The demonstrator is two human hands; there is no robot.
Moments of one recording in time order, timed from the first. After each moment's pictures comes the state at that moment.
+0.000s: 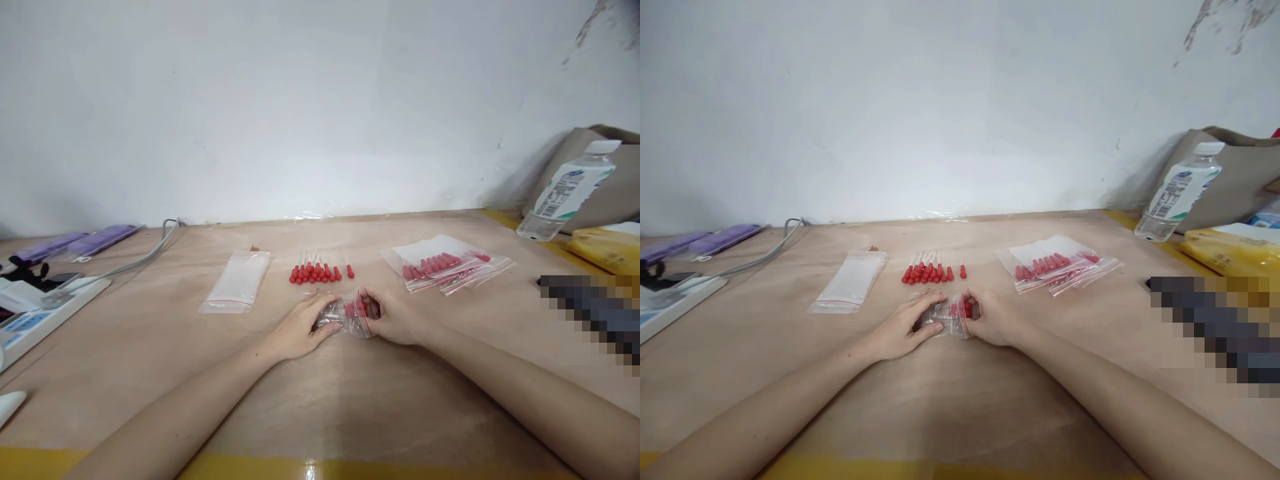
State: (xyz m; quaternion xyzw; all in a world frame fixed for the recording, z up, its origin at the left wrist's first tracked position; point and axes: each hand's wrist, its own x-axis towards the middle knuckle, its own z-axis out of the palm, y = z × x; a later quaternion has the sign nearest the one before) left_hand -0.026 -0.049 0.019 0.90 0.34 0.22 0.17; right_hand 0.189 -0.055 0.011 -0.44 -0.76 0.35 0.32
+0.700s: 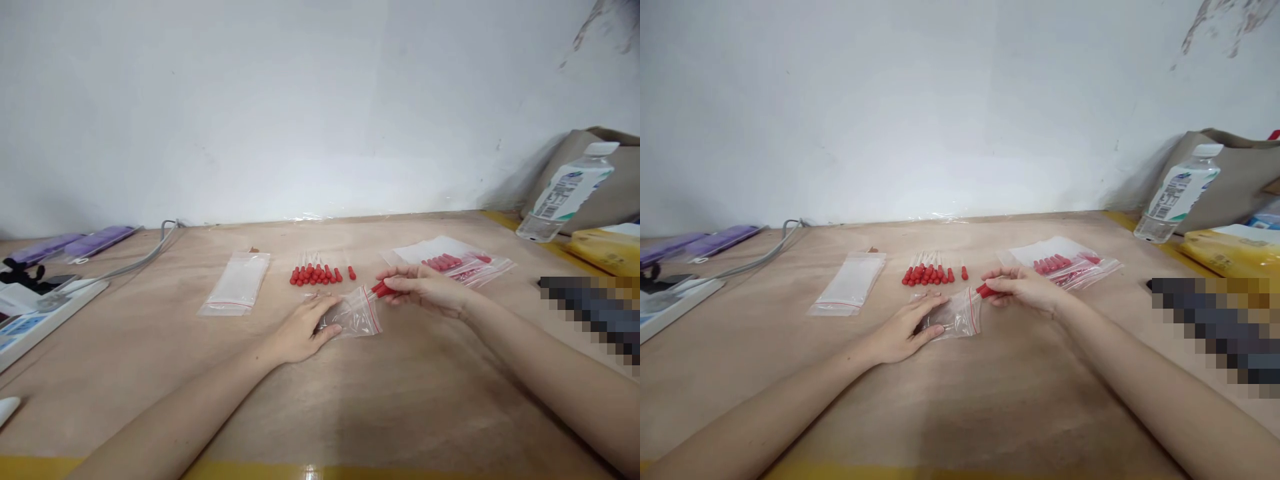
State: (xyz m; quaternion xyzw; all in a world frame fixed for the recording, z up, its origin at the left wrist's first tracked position) left_hand -0.028 -0.049 0.018 0.91 0.35 0.18 0.16; right_hand 0.236 -0.038 0.048 -0.47 -0.50 0.63 0.37
